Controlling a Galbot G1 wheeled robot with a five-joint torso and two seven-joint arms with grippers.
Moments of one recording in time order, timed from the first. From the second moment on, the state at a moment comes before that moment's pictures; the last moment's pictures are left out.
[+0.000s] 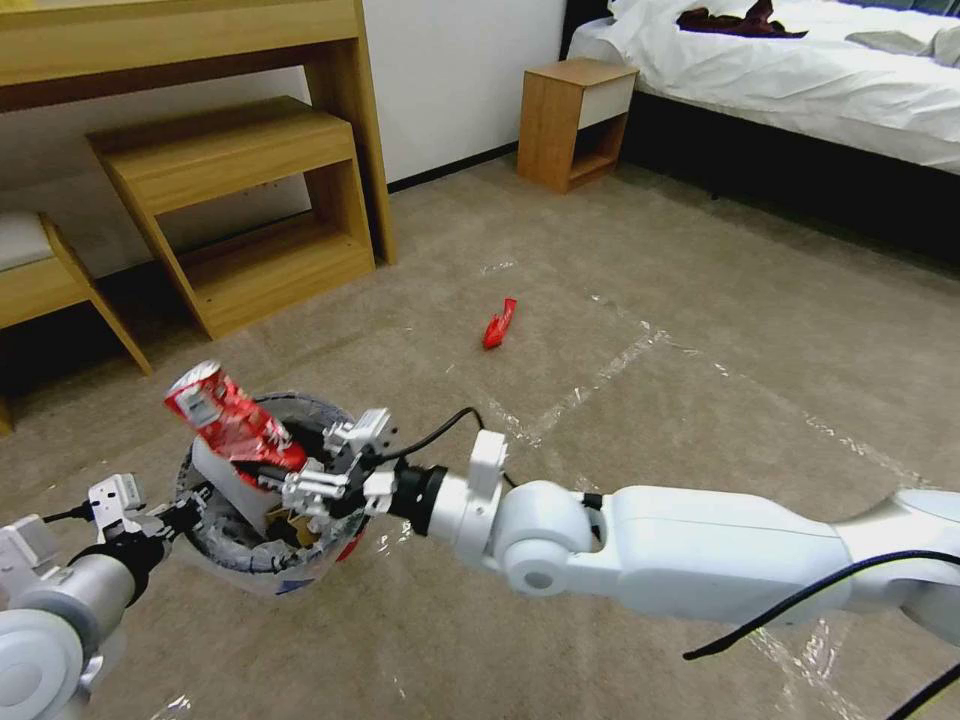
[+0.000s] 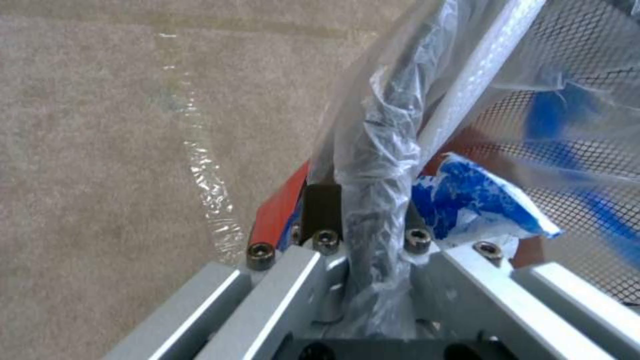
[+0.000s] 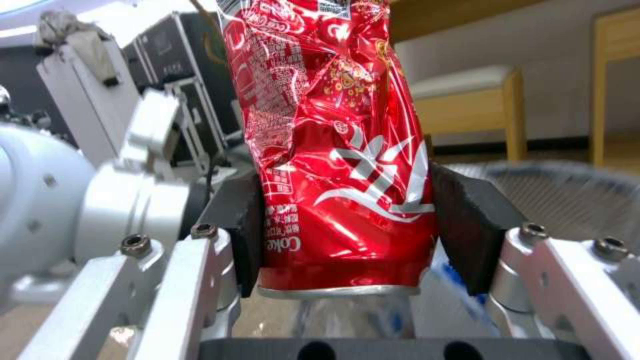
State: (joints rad) left arm 1.62 -1.11 -1.01 -2.29 -1.25 0.66 -0.41; right arm -0.08 1.06 -1.07 1.91 1.17 0.24 0.06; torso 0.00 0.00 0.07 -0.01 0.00
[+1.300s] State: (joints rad) left arm 1.64 -1.14 -1.01 -2.33 -1.24 0.65 -0.41; right arm -0.11 1.10 -1.08 1.78 1.06 0.25 0.04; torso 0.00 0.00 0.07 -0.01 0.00
